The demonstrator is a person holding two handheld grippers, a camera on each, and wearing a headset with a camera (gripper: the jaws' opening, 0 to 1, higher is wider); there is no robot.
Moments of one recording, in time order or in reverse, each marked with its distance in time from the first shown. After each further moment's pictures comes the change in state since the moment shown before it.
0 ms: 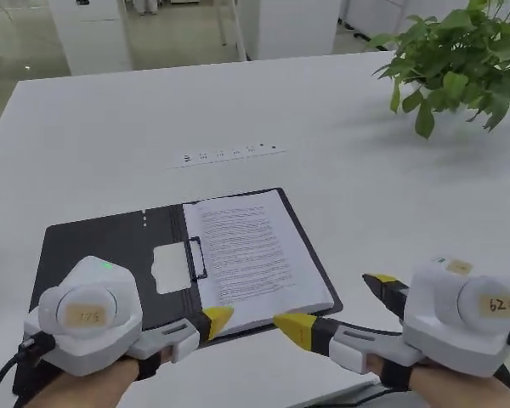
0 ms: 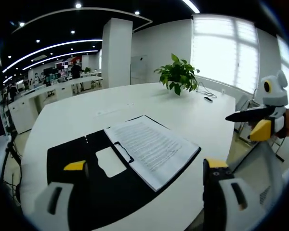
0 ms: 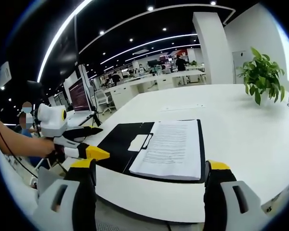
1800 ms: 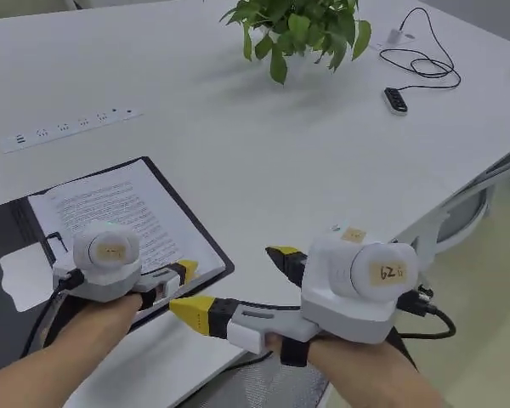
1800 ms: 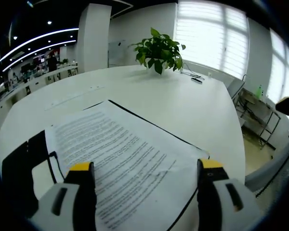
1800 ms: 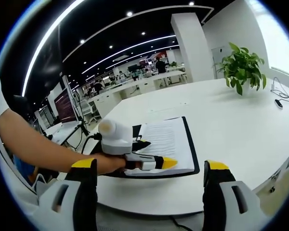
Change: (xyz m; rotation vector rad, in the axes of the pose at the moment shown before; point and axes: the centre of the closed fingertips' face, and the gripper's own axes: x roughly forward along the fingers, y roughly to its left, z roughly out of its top) left arm 0.163 -0.071 -0.034 0.046 0.122 -0.156; right arm -0.011 -0.008 -0.005 0.115 -0.043 -0.147
